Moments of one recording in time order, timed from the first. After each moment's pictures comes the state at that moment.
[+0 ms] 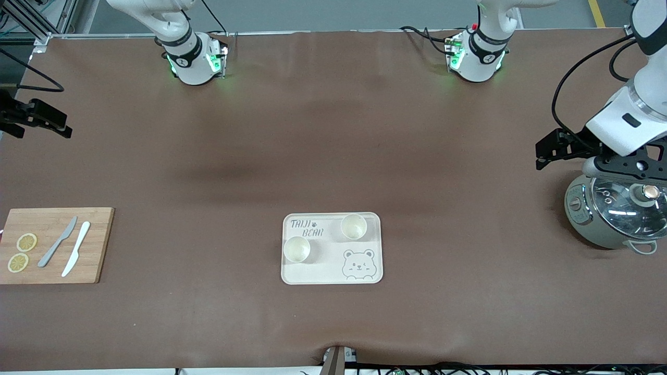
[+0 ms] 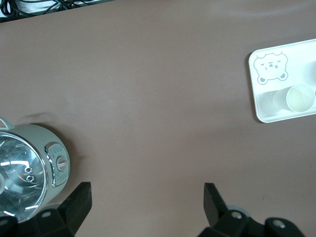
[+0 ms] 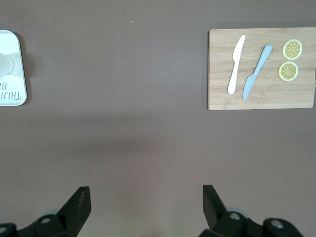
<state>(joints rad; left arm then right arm) -0.03 0.13 -0.13 -1.44 0.01 1.66 0.02 -0.01 -0.02 -0.05 -1.55 -0.01 1.50 -0.05</state>
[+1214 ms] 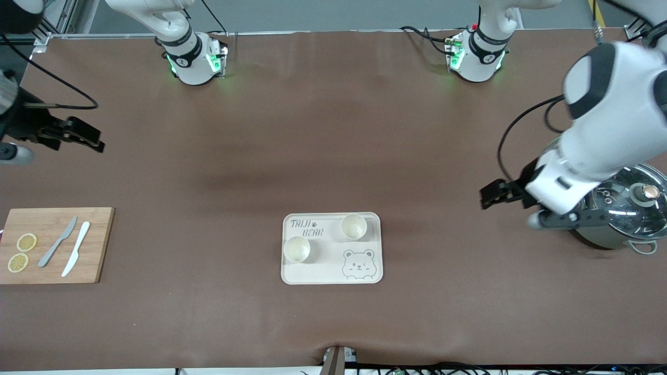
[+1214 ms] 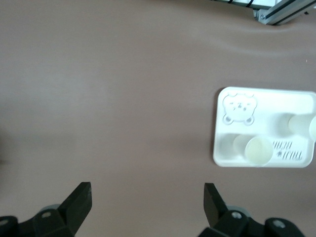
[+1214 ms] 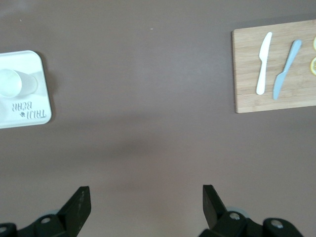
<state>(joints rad) -0.18 0.38 -0.13 -1.34 -0.04 1.81 -0.36 0.10 0.04 -0.03 -1.55 0.03 1.57 0.17</state>
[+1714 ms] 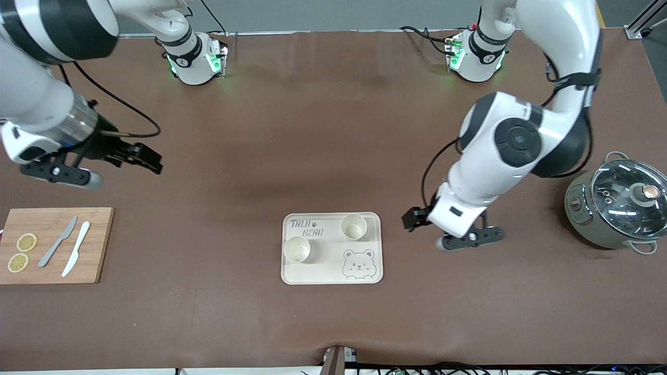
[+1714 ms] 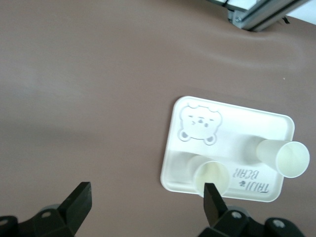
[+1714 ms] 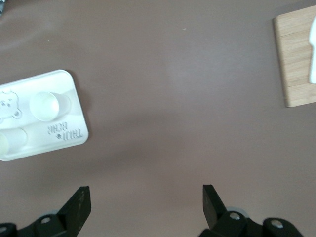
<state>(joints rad) -0.35 0.55 -0.12 -1.31 -0.02 2.01 -0.65 0.24 0.13 -0.03 -1.55 0.08 1.71 0.43</state>
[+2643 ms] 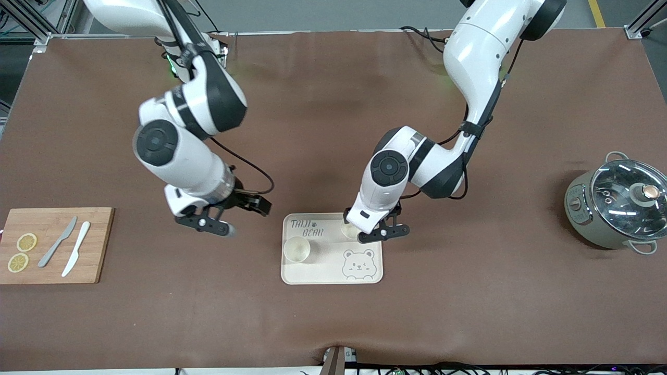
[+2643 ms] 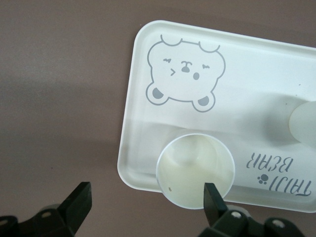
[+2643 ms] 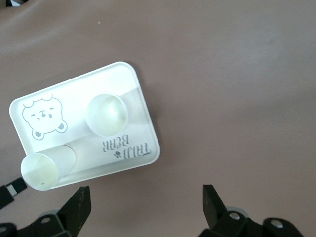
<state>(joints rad) -0.52 0.77 -0.12 -1.30 0.09 2.12 -0.82 0.47 0.50 -0.03 -1.41 0.14 1.98 0.68</state>
